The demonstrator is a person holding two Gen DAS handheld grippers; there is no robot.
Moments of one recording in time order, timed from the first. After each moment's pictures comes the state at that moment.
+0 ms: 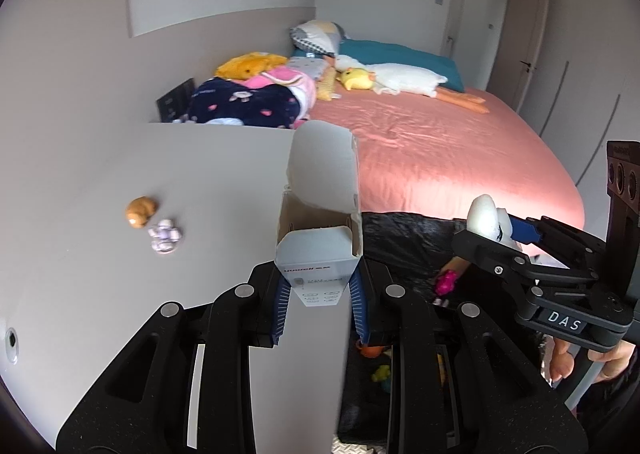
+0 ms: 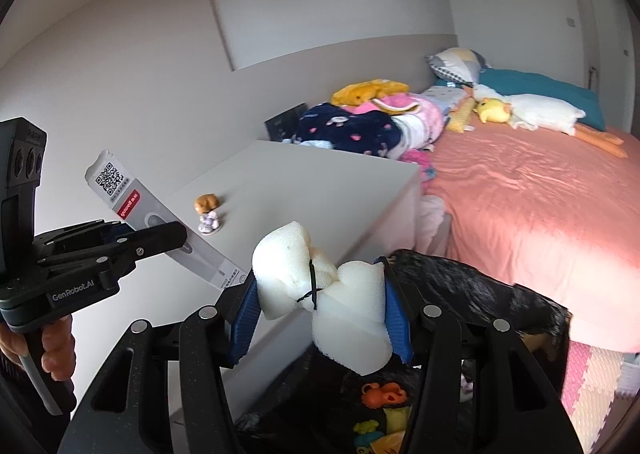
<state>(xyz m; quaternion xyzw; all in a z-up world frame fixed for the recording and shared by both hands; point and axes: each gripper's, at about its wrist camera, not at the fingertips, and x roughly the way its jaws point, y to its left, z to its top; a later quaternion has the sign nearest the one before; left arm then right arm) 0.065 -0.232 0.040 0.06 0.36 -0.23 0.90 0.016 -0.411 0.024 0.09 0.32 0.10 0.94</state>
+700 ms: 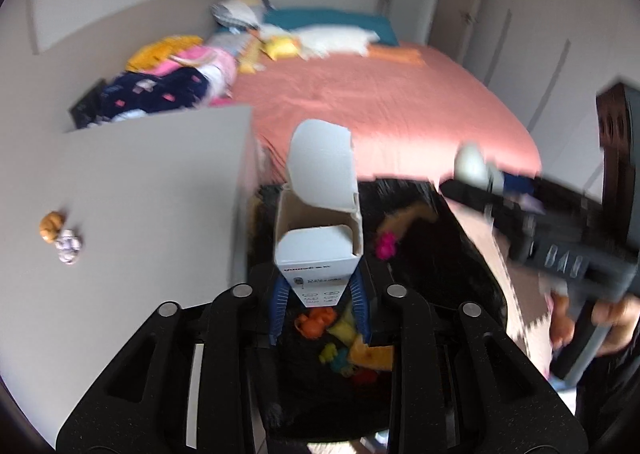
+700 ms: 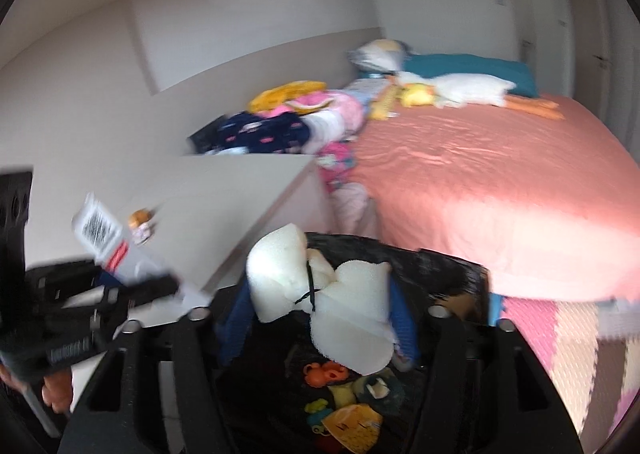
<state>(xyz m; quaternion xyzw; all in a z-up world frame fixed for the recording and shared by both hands) 0.044 -0.311 0.014 0.12 0.40 -0.34 0.84 -0.029 -0.494 0.017 0.14 0.32 -0.03 0.94</state>
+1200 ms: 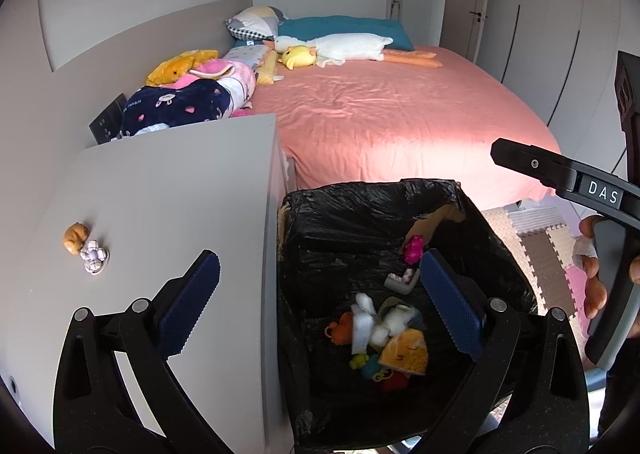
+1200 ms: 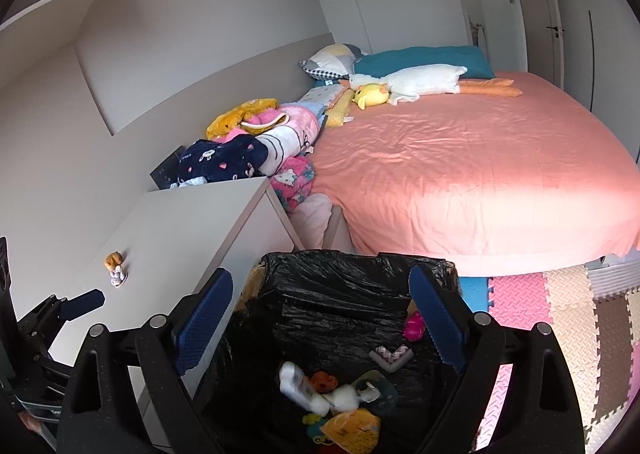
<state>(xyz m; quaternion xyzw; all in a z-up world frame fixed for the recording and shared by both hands) 0.041 -0.302 0.010 0.14 0.37 -0.30 0.87 -0.034 -0.524 0.015 0.18 0.31 -0.09 0.93</state>
